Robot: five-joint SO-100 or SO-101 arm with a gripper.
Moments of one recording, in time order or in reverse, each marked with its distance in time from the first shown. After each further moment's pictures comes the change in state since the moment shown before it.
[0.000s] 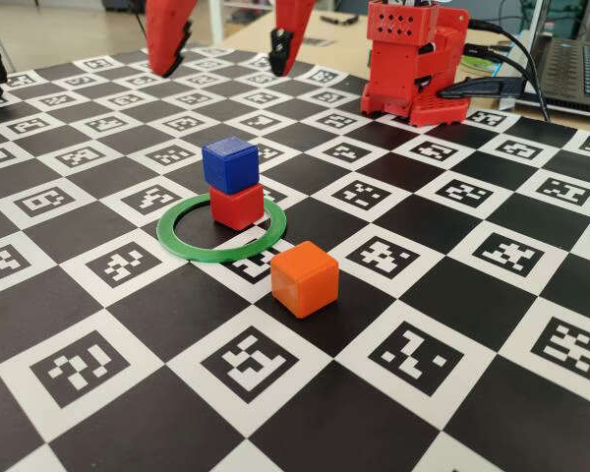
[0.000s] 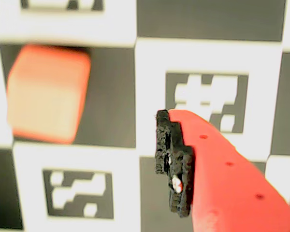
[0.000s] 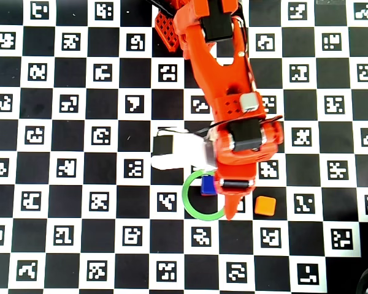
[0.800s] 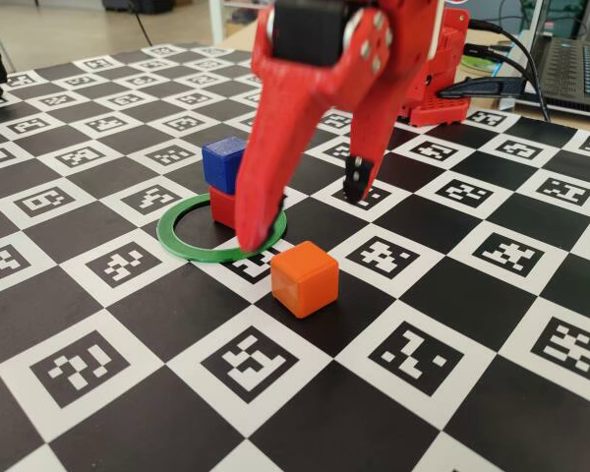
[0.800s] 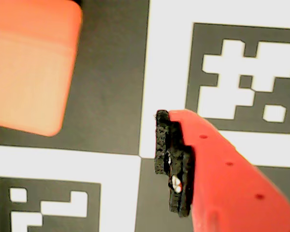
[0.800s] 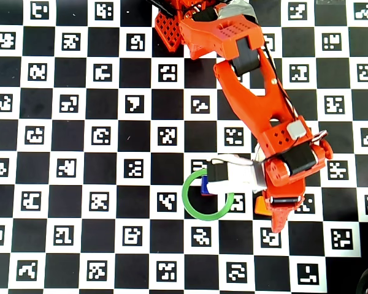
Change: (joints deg) arm -9.5 -25.5 -11.7 -9.1 4.7
